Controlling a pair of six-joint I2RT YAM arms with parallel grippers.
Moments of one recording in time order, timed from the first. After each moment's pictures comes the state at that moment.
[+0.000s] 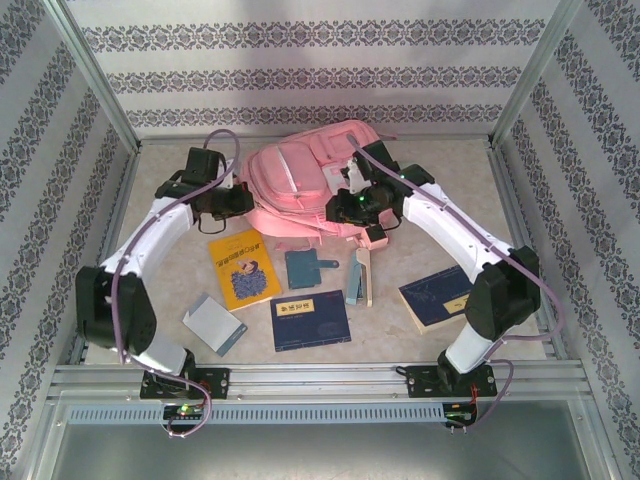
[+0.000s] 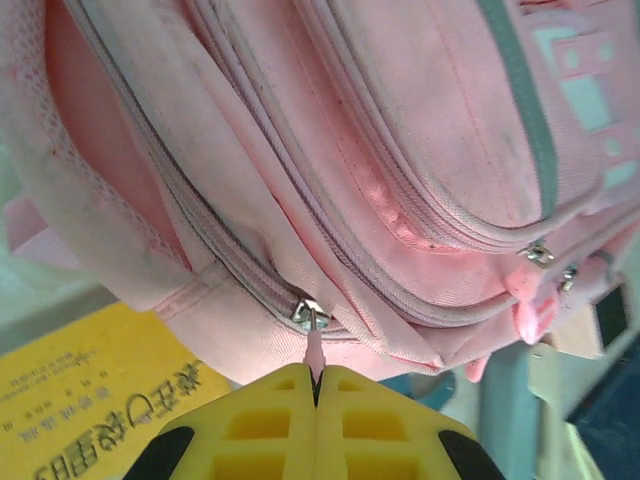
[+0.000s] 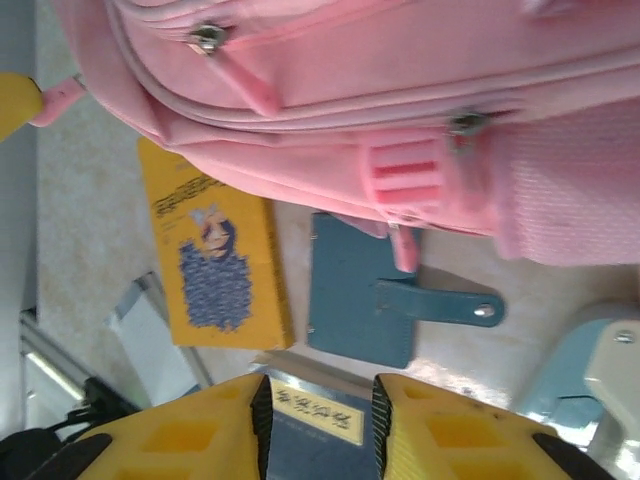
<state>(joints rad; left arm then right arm) -0.15 1.52 1.26 -0.64 0.37 -0.39 0.51 1.67 1.52 -0.87 -0.42 0.53</state>
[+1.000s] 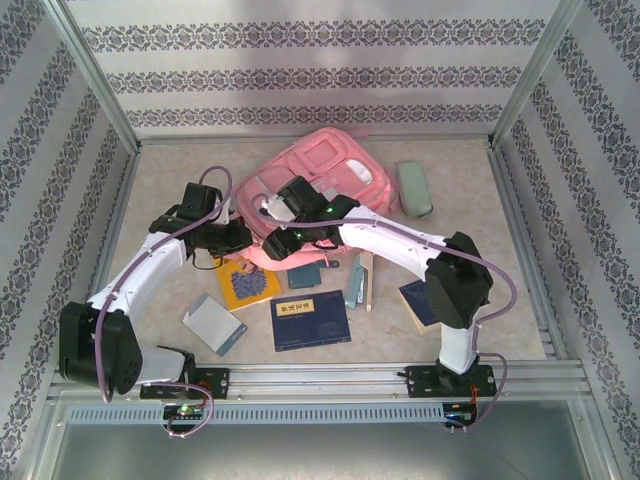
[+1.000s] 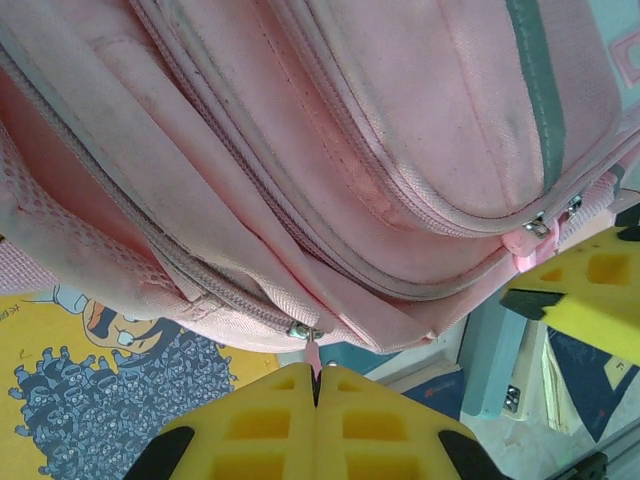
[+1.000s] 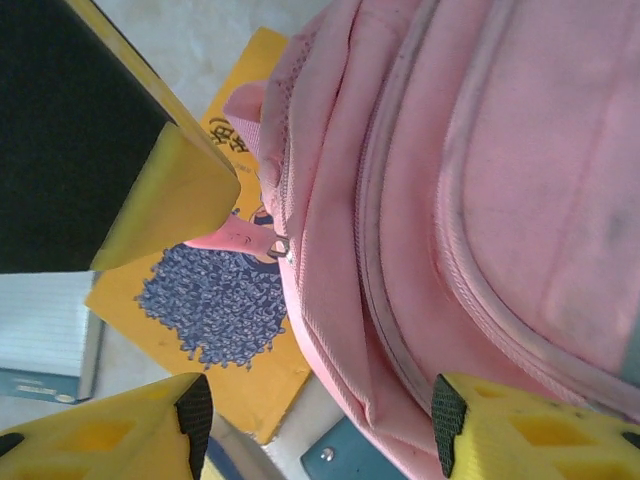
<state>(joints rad) -0.18 1.33 0.97 -0.65 0.42 -0.50 0.84 1.89 1.56 -0.60 -0.23 0.03</state>
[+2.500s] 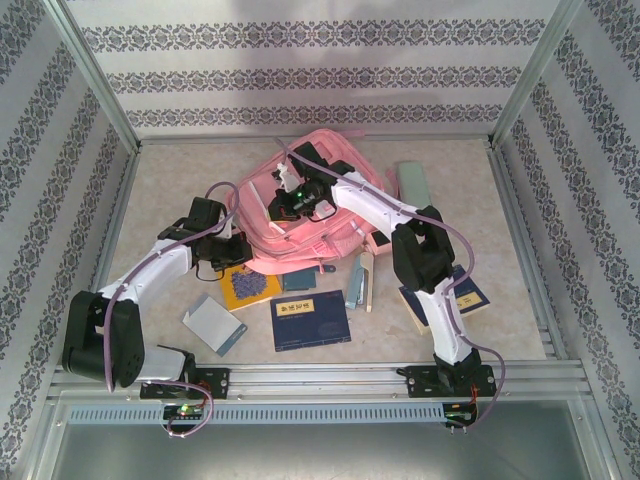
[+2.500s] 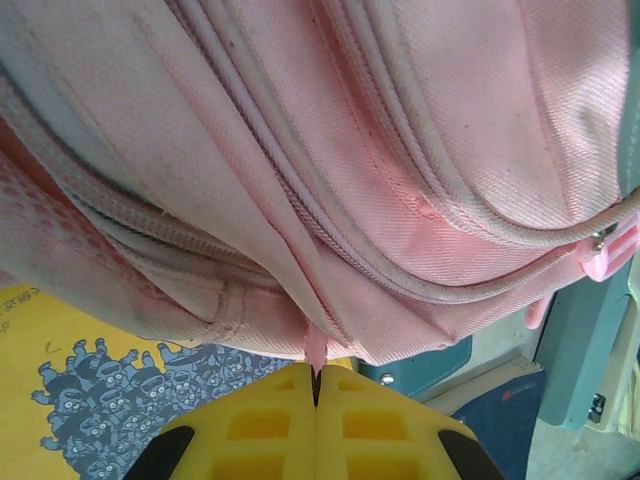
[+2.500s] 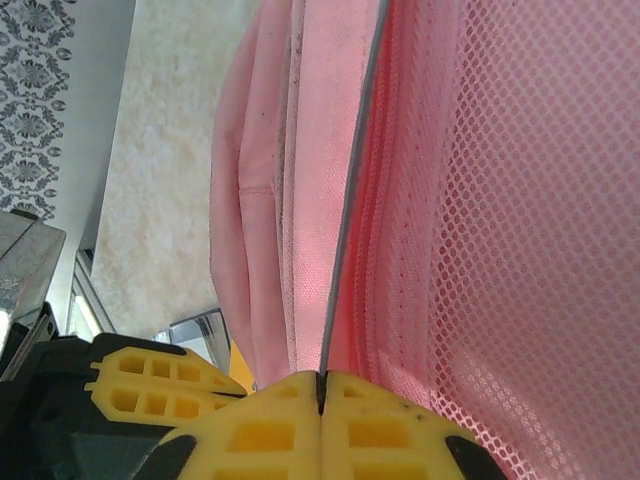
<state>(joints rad) -0.18 1.36 0.84 -0.57 0.40 -0.47 0.64 2.24 1.98 -0.74 -0.65 0.45</state>
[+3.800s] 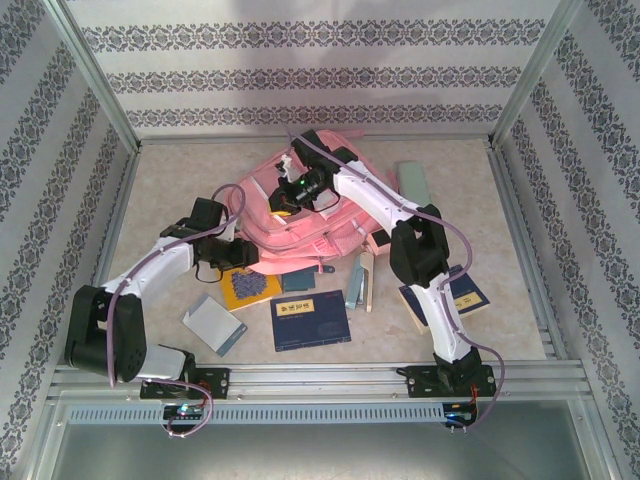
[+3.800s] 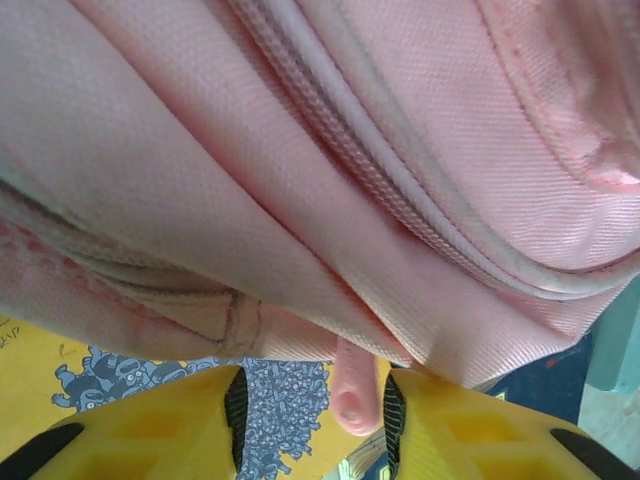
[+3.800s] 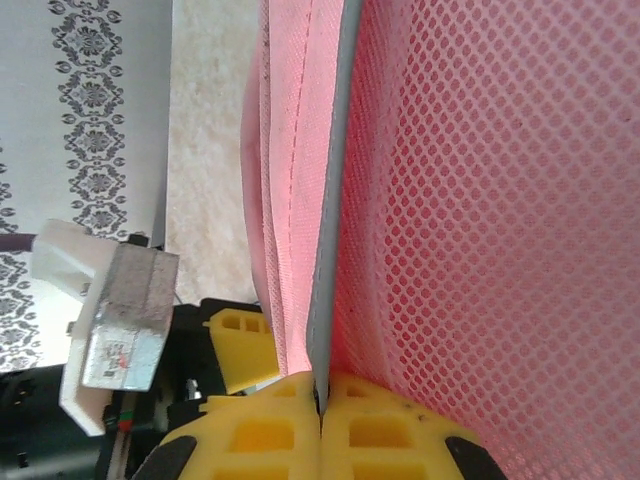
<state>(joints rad) -0.18 1.40 0.85 -0.60 0.41 -0.34 0.60 2.30 2.16 -0.90 -0.77 0.55</state>
